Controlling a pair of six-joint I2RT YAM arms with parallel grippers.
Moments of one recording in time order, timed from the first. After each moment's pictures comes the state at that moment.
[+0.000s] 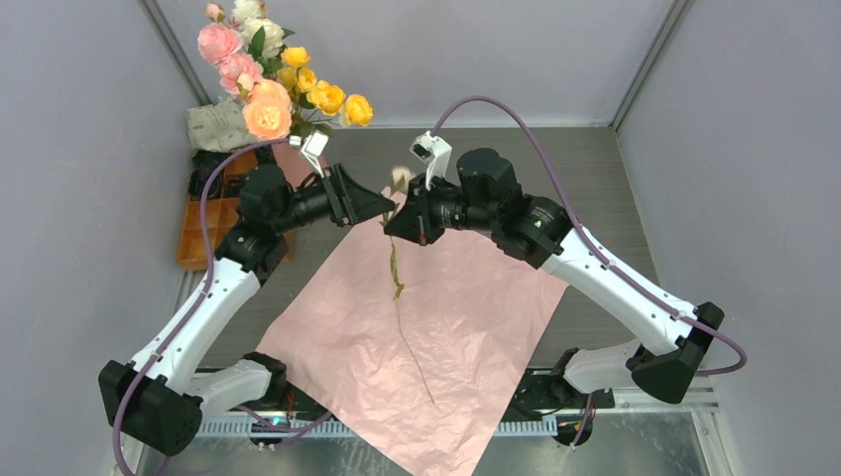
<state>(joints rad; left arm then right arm) -0.39 1.08 0.99 -0.01 0.68 -0.80 0.86 1.31 1.46 -0.49 -0.34 0.42</state>
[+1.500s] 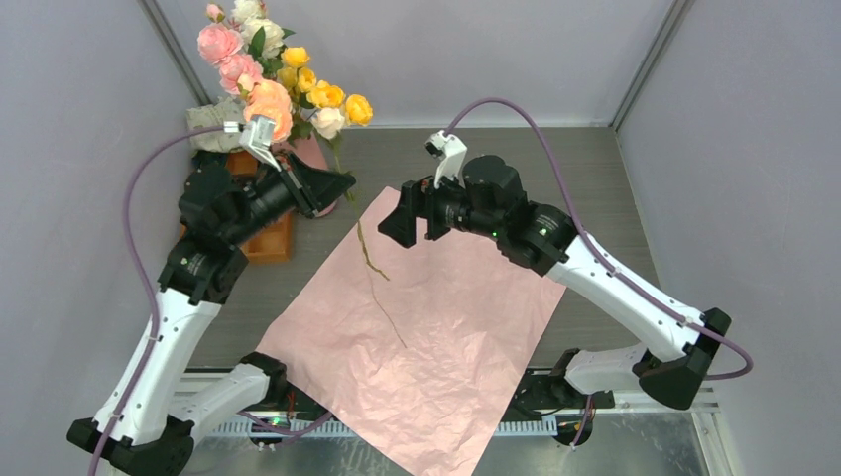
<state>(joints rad) -0.39 0.91 1.18 -0.25 0.45 -0.63 0.87 1.30 1.41 -0.43 -0.18 0.44</state>
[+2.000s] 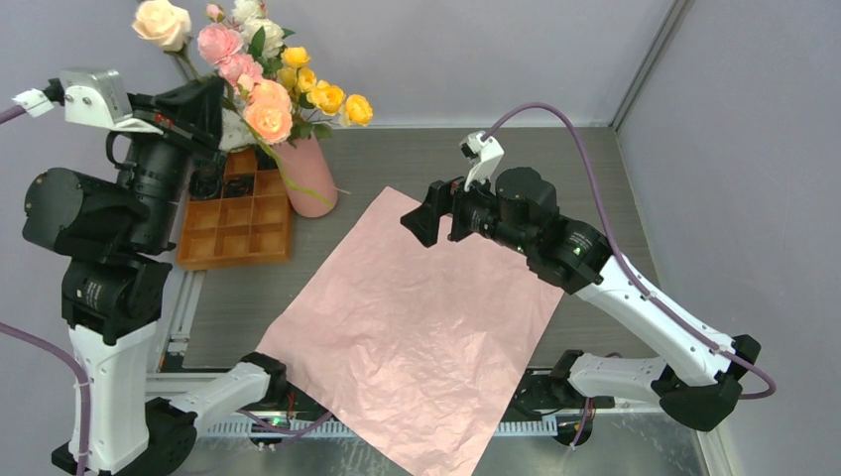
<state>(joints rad) -0.39 1.01 1.81 -0.37 -0.13 -0.05 0.87 1.12 1.33 -0.44 0.00 0.42</state>
